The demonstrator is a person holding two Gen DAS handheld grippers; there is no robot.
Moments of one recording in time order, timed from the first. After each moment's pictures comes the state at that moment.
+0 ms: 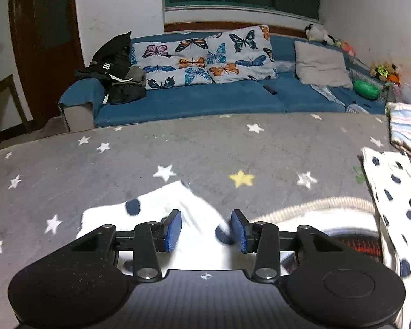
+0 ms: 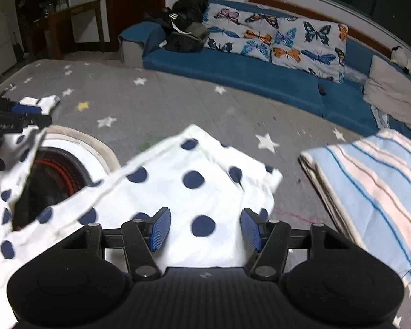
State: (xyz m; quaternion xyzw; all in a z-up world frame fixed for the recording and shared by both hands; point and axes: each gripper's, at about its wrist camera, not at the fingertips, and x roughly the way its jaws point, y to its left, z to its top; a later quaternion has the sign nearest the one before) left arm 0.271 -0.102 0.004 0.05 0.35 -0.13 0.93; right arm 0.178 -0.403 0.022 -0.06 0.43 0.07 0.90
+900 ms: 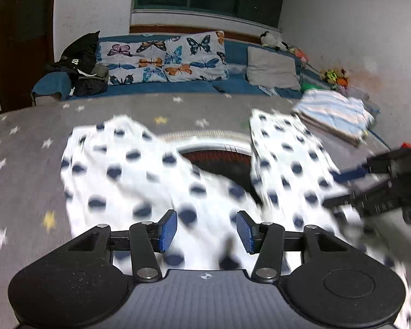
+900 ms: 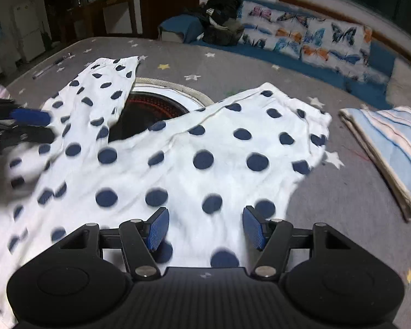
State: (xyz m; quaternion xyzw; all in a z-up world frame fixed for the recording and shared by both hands) left arm 0.075 -0.087 0.031 0.02 0.35 -0.23 0.91; right arm 0.052 -0.356 0.024 -0.08 0.43 0.13 0.89
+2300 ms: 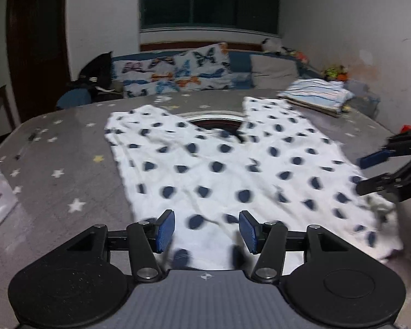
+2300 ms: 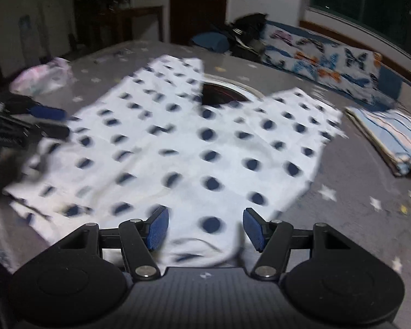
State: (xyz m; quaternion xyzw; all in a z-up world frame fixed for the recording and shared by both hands) left arm -0.064 -0.054 0.035 0.06 0.31 -0.21 0.92; right arm -0.099 -0.317 0.051 -0.09 0.39 0.19 0.90
